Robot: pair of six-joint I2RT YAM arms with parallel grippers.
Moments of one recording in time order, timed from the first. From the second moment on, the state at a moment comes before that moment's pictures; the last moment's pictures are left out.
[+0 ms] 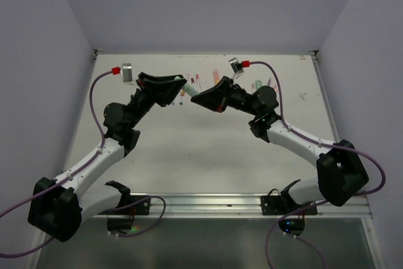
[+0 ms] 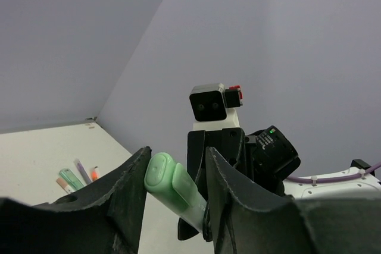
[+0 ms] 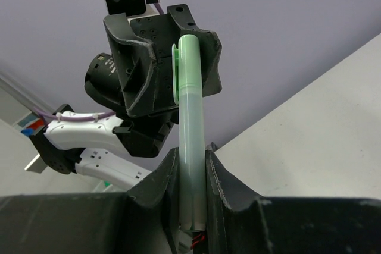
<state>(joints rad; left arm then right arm) -0.42 1.08 0.65 0.94 0.38 -0.86 0.60 1.40 0.86 0.89 -0.69 0.97</state>
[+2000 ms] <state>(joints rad) -0.38 1.41 0.84 -0.24 0.18 -0.51 0.63 1.20 0.49 0.22 0.03 0.52</state>
